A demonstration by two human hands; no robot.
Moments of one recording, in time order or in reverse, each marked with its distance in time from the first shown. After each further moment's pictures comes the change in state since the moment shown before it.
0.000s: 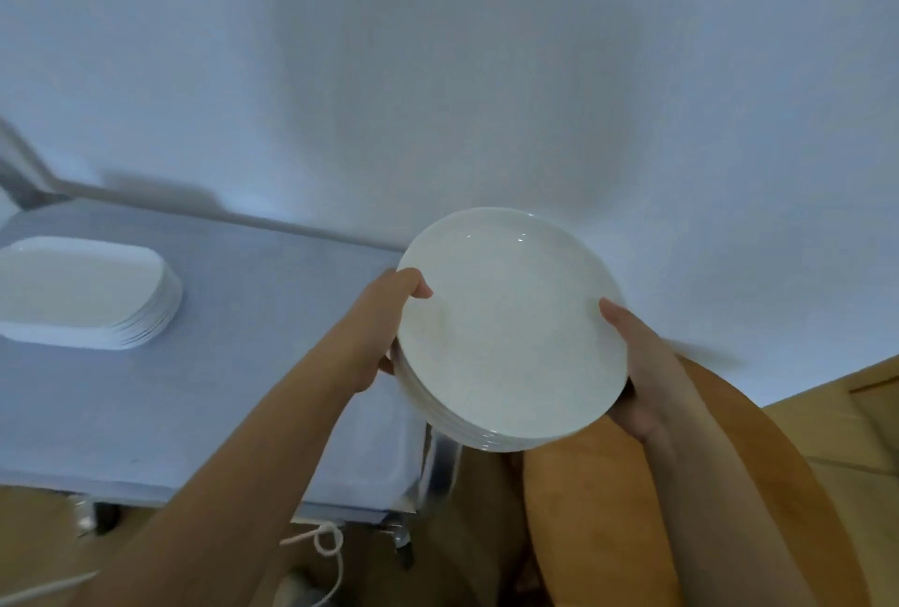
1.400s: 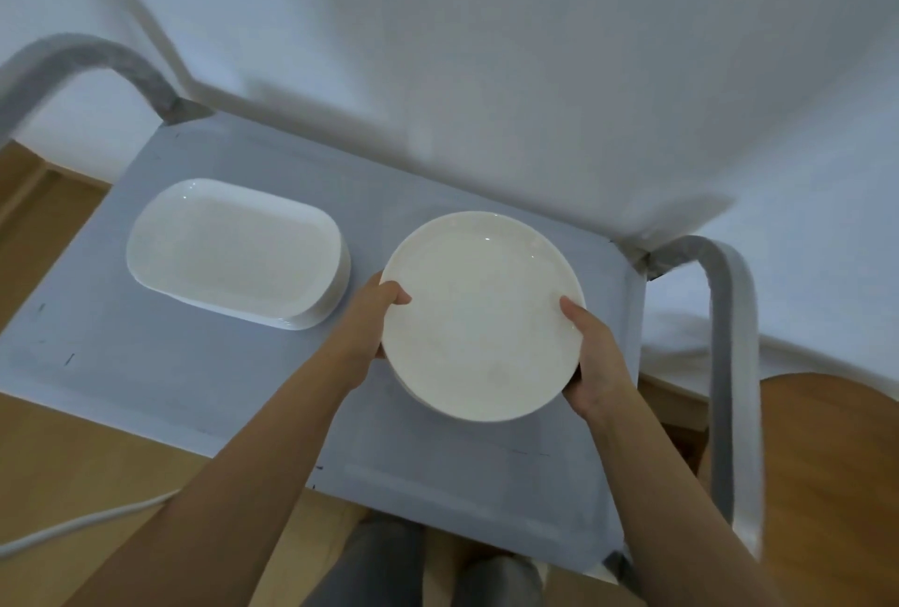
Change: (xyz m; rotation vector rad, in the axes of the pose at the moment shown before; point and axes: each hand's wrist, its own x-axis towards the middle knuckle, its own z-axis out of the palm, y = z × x) left_hand 0.113 -0.103 -0.240 -0.187 0.190 -0.269; right_hand 0.130 0.143 0.249 -0.069 -0.056 0.299
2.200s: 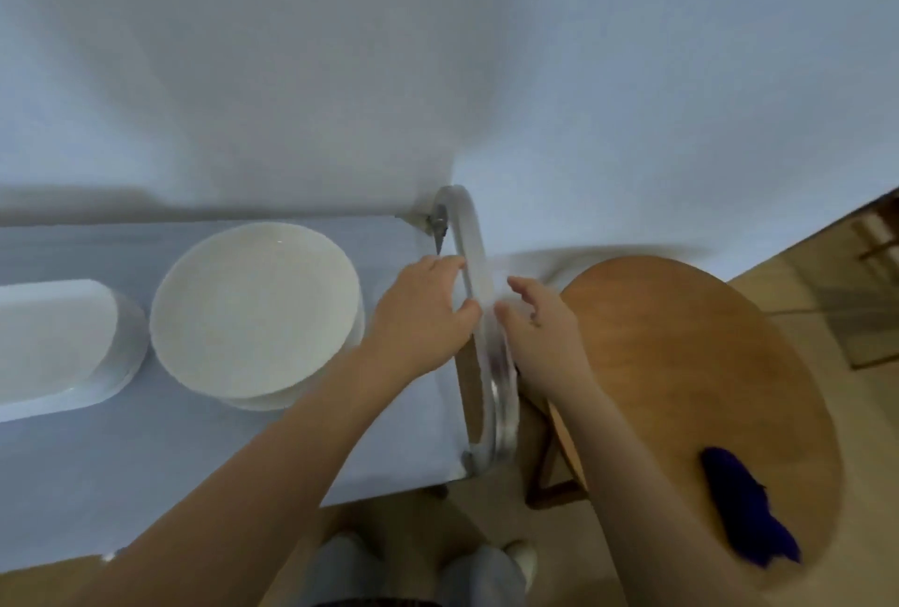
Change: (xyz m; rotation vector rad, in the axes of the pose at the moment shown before) left_hand -0.117 0.011 0.209 0.991 -0.276 0.874; right_hand -0.130 -0.018 -0.135 -0.768 0.428 -0.590
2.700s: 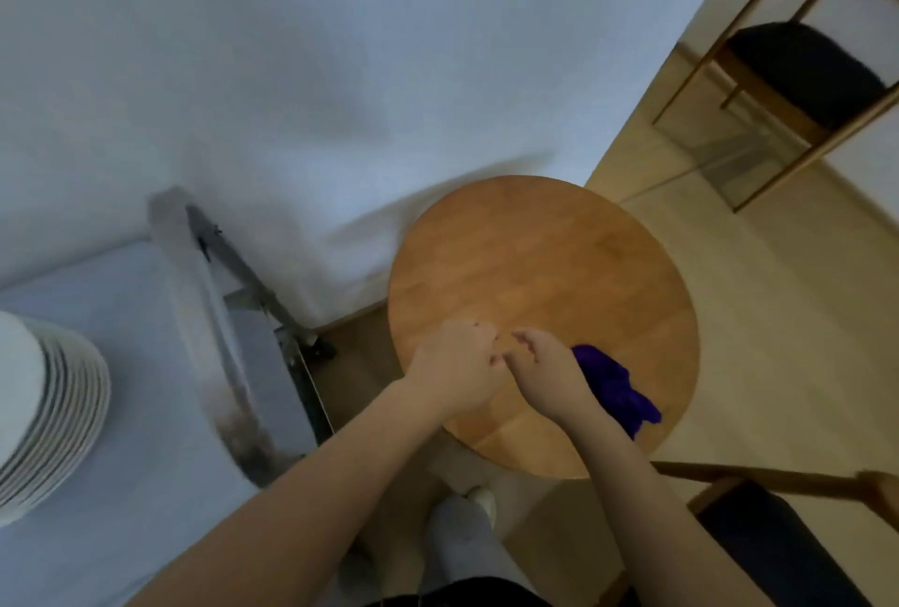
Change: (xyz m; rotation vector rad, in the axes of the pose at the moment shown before) left_hand -0.001 0.168 0.234 0.275 -0.614 0.252; right_hand -0.050 0.247 -0.147 -0.097 -0.023 0.401
